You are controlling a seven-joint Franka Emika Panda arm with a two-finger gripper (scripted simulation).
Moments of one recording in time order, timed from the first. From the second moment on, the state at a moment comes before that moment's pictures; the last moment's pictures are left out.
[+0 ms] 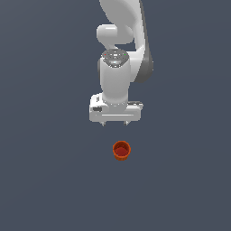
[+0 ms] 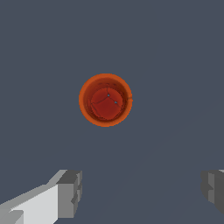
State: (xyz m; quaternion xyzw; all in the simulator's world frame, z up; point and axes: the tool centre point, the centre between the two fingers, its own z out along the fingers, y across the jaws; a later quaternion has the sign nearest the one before) arm 0.012 -0.002 0.183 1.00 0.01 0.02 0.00
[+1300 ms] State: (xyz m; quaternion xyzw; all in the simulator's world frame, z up) arm 0.023 0.013 0.163 0.99 0.14 -0.01 0.03
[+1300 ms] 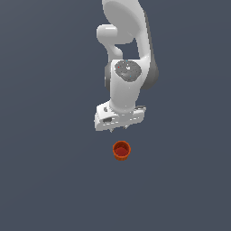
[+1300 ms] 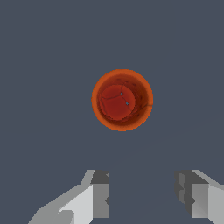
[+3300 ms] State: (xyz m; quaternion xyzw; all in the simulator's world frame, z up) arm 0.051 0.056 0.071 0.87 0.48 -0.10 0.09
